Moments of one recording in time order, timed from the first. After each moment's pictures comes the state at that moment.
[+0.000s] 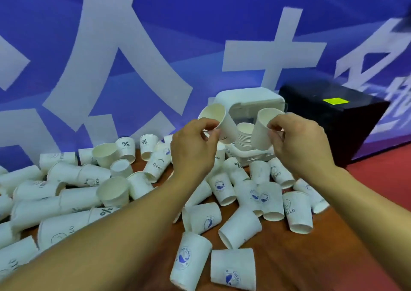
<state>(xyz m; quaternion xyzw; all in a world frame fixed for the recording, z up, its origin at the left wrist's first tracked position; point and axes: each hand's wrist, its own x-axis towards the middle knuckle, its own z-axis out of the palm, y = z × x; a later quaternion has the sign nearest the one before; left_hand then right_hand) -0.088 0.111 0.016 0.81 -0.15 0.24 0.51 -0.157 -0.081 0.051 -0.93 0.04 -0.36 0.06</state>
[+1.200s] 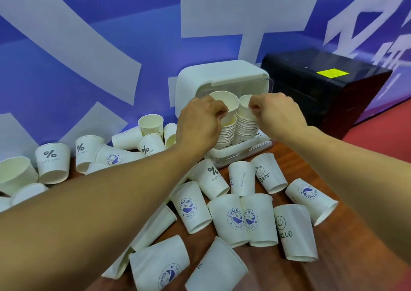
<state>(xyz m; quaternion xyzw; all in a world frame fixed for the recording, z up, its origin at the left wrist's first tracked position) 0.053 -0.025 -0.033 0.86 -0.32 0.24 0.31 -0.002 -0.203 -0.013 -0.97 0.09 -0.22 -0.03</state>
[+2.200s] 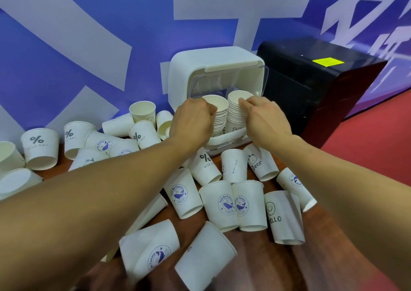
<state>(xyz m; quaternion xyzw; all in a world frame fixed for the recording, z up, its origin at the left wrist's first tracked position) 0.051 -0.027 -0.056 0.91 -0.30 0.17 0.24 -0.014 -0.200 -0.050 -0.98 0.06 -0.18 -0.08</state>
